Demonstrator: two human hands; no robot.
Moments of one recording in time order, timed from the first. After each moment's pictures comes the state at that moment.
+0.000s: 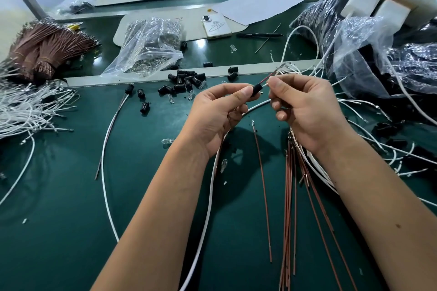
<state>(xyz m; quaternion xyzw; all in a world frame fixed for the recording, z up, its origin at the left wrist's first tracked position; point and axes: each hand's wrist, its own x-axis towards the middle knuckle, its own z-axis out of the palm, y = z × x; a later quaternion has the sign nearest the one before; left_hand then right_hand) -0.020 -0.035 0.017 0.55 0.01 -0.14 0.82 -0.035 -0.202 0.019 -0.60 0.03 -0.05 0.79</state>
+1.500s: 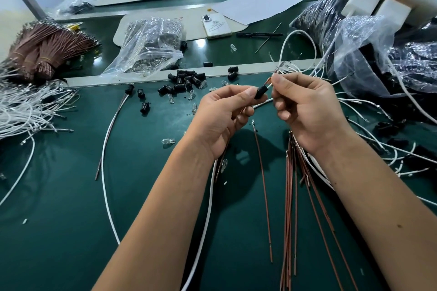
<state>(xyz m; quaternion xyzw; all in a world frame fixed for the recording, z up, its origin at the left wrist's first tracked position) -0.023 -0.042 0.017 0.54 0.01 -0.16 0.82 -0.037 -0.199 0.022 -0.57 0.05 -0.04 0.82</state>
